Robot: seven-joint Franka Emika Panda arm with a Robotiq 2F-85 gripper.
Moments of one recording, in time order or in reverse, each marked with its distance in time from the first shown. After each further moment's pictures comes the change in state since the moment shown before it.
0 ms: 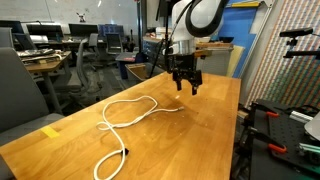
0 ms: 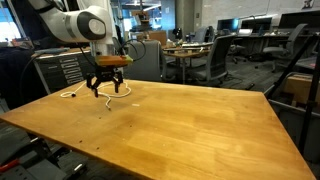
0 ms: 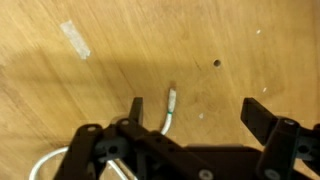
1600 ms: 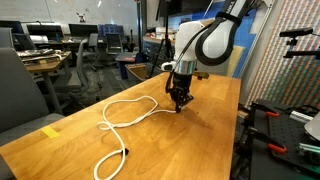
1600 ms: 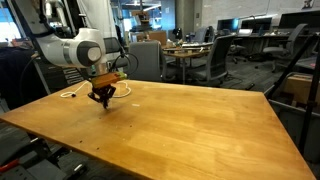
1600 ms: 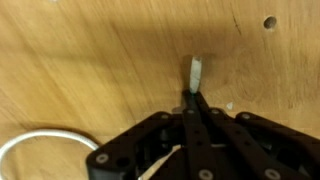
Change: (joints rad) arm -0.147 0.168 0.182 -0.064 -0.165 0.381 0.135
